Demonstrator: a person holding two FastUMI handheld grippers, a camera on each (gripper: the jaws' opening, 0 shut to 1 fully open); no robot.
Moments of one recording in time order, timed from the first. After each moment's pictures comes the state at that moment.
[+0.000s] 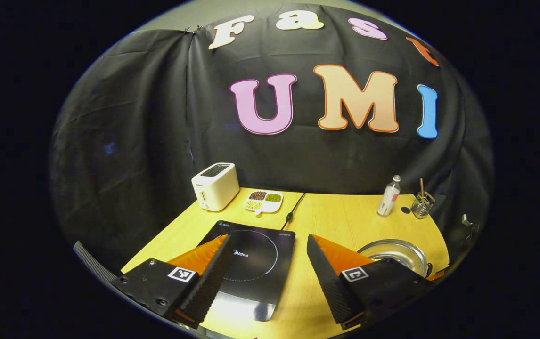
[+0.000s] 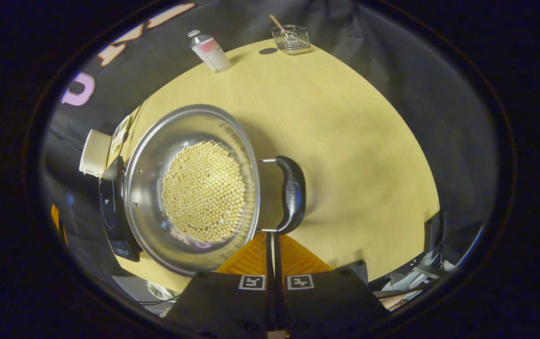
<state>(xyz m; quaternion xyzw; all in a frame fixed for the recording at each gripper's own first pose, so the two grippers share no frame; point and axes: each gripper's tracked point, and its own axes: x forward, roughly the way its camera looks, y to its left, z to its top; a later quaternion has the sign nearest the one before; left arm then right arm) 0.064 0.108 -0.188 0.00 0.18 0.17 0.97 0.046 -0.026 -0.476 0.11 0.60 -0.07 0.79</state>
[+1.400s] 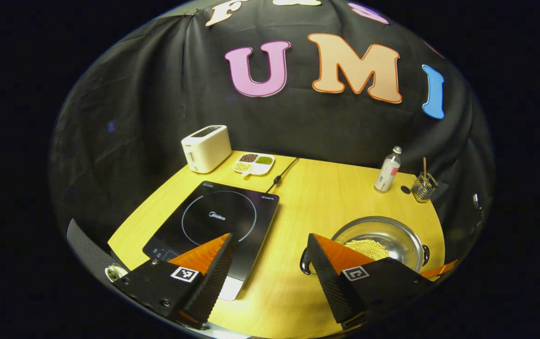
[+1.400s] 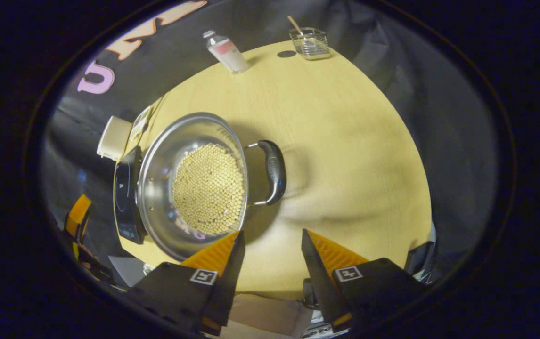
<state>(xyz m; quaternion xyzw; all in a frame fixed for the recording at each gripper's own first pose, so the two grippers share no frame) 0.065 0.050 -0.263 -0.04 0.27 0.17 0.95 0.059 -0.055 -0.448 0.11 0.61 0.01 0.79</state>
